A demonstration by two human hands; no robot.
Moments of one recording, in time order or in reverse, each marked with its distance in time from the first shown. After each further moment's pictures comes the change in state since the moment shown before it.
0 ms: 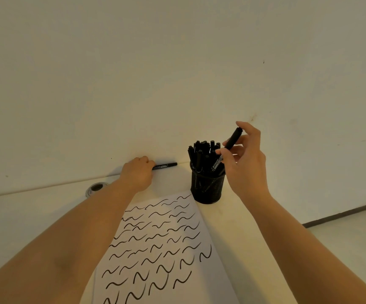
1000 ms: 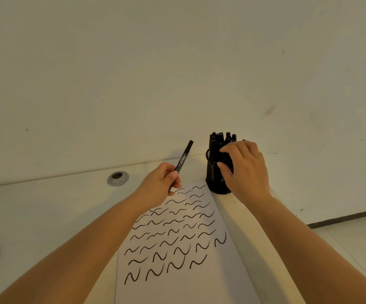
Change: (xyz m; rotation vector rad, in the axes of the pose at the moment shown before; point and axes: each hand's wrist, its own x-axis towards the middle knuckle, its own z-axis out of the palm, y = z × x) left_hand -0.105 0.042 -0.054 -1.301 -0.060 -0.152; right_hand -0.025 0.016 0.023 -0.650 -0.121 -0.334
